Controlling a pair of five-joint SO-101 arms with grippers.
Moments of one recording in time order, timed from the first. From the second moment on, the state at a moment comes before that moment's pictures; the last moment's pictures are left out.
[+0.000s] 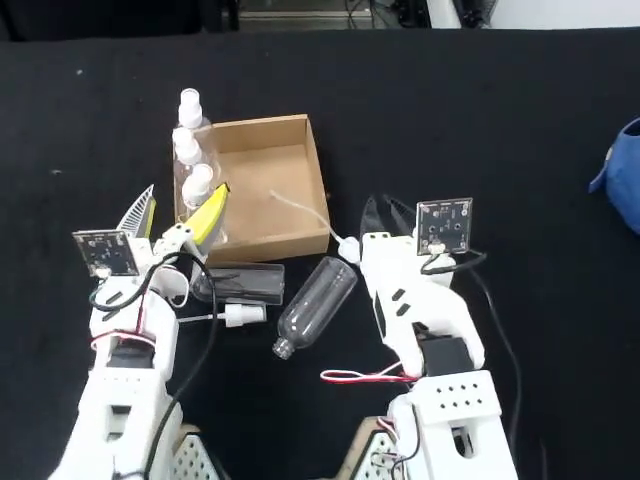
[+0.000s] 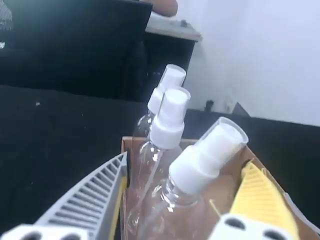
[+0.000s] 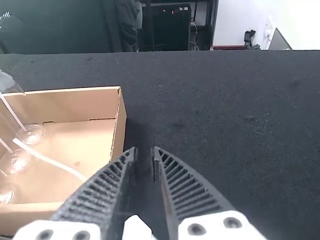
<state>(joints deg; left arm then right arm) -4.6 -60.8 95.2 -23.6 7.8 -7.1 -71.3 86.0 14.4 -3.5</state>
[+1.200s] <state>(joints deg) 17.9 -101.6 71.9 64.3 -0.8 -1.5 -71.3 86.0 14.4 -3.5</state>
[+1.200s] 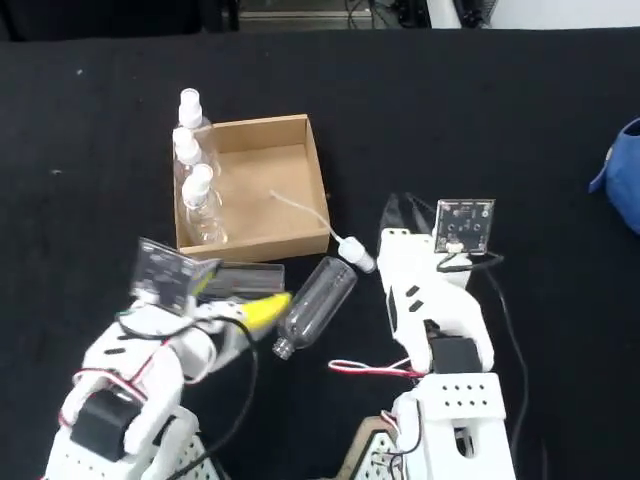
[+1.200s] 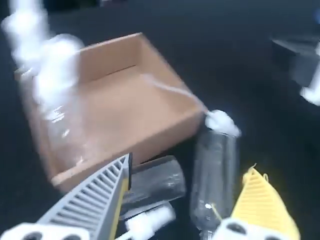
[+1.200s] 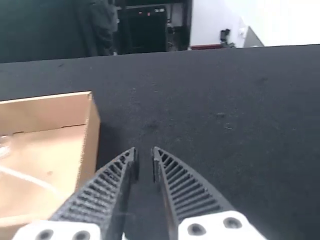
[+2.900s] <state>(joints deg) 34.9 -25.4 59.5 29.1 -3.9 2.6 -71.3 86.0 14.4 -3.5</state>
